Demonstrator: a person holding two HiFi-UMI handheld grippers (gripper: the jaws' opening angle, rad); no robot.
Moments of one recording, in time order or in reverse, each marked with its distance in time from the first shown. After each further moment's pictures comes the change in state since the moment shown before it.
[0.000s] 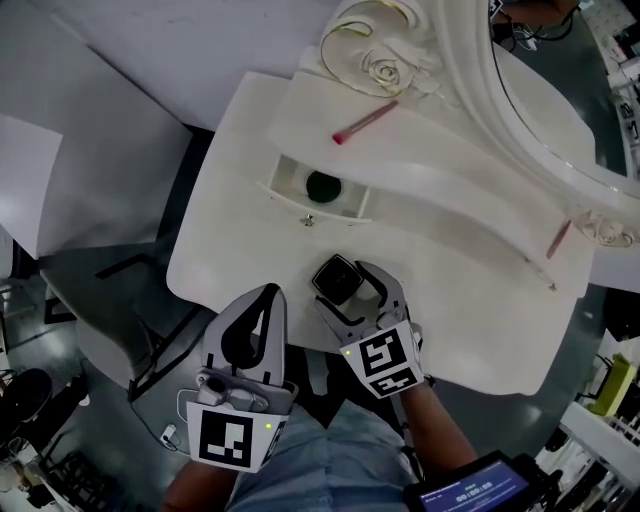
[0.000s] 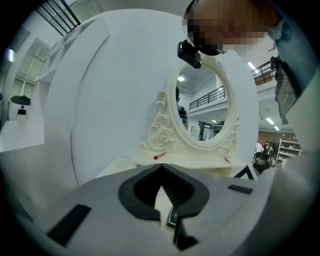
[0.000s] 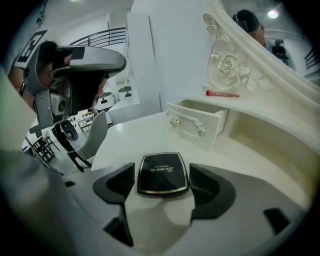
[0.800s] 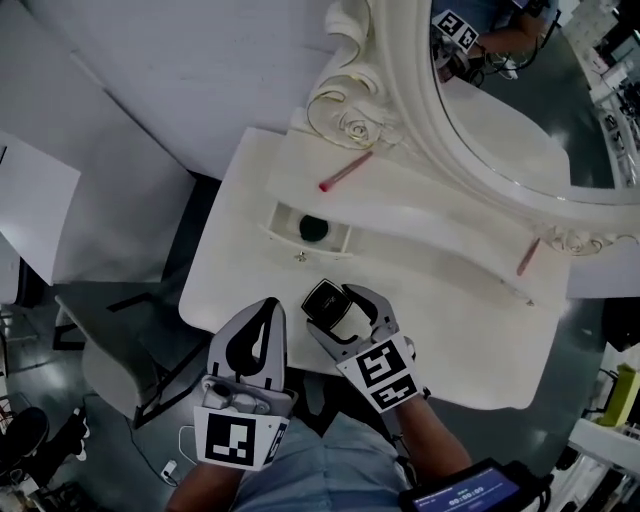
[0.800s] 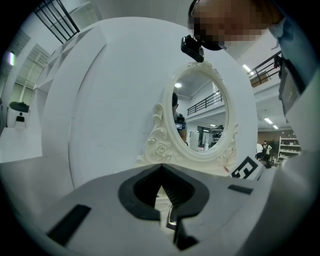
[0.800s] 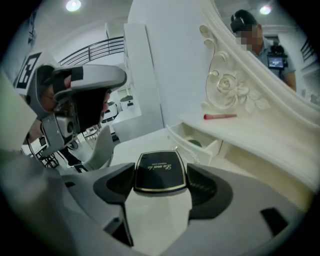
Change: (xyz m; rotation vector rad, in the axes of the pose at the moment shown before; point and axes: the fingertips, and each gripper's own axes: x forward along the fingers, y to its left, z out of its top) left arm -0.001 -0.006 0.040 0.040 -0.091 -0.004; right arm -0.029 0.004 0.050 0.047 -0.068 0.055
